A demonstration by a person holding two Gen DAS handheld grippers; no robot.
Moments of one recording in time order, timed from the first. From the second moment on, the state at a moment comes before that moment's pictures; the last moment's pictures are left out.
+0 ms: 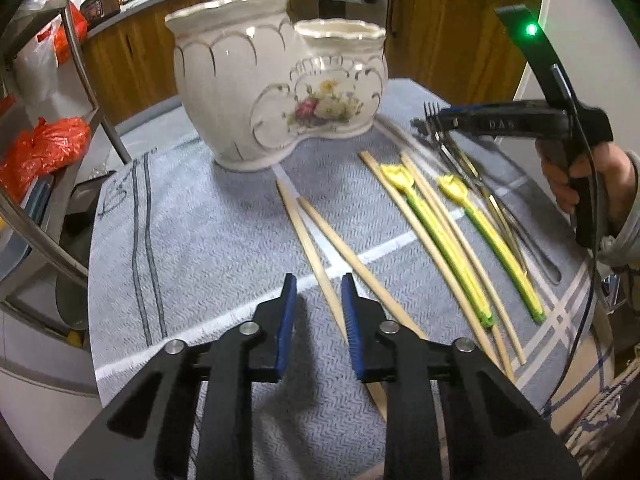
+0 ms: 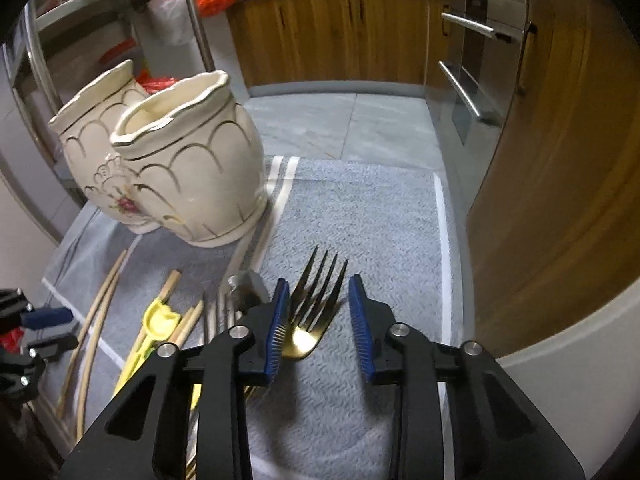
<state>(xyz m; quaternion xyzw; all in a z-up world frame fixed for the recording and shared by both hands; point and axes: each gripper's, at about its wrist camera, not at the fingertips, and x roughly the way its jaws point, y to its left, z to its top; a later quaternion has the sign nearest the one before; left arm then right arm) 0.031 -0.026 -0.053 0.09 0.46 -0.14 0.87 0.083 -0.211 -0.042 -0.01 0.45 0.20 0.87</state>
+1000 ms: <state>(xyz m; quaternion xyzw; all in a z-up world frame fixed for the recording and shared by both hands) 0.001 0.014 0.008 0.06 0.28 -0.20 0.94 -0.011 -0.217 0.105 -0.04 0.21 0.17 0.96</state>
